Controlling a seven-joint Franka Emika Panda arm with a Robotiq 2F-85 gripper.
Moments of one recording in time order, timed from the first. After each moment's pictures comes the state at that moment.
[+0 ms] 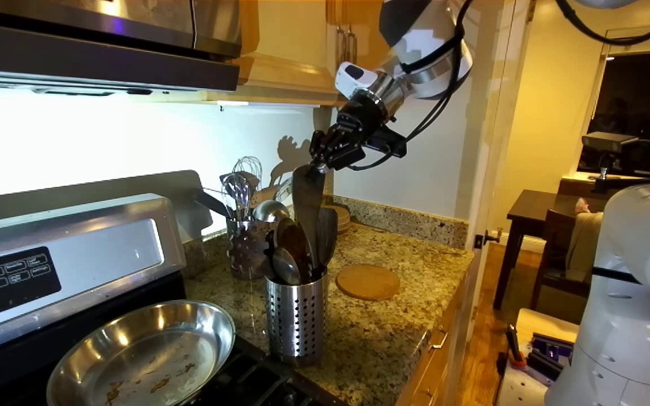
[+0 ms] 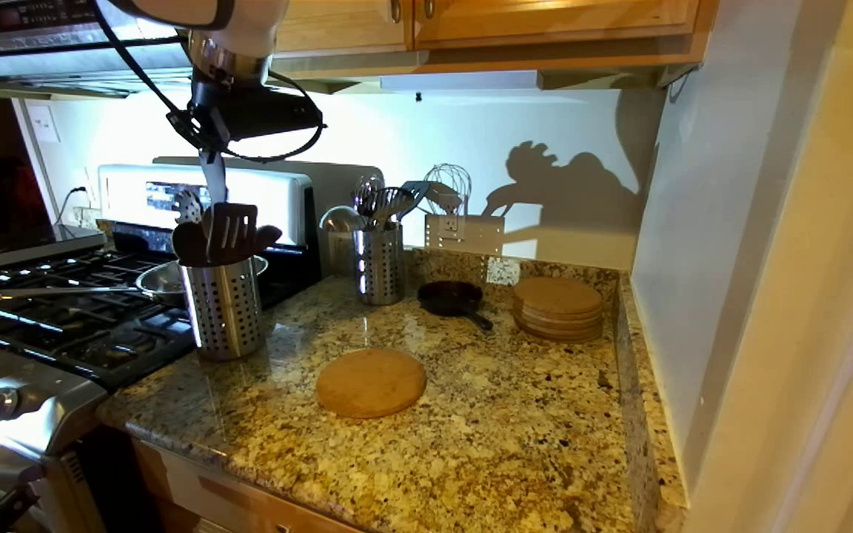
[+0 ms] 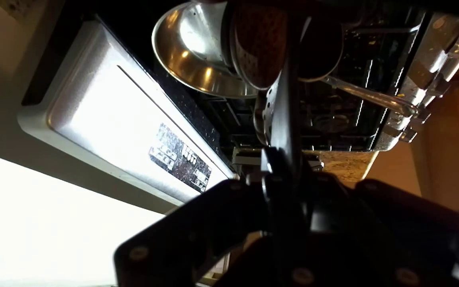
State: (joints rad) arm 0.09 -0.43 -0.09 -2.44 0.92 2.17 -1.85
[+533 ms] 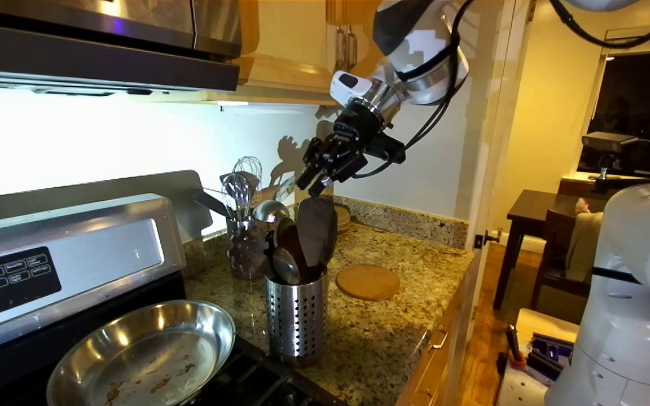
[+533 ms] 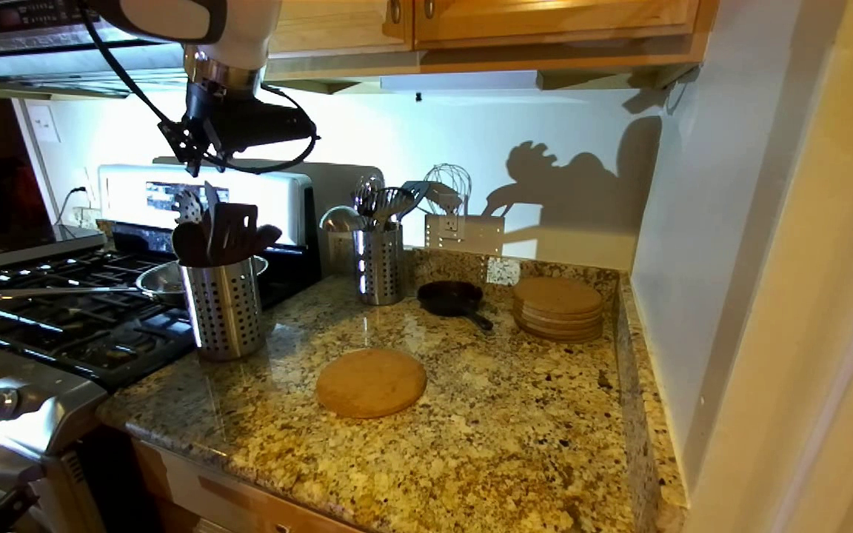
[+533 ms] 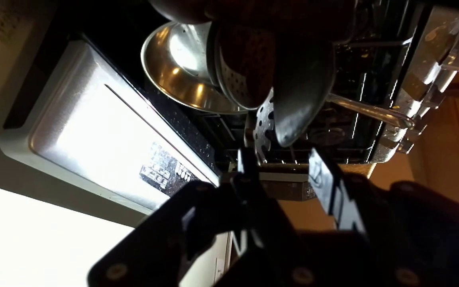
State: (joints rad) arm 0.09 -0.42 -0.05 -2.46 0.90 2.20 -1.81
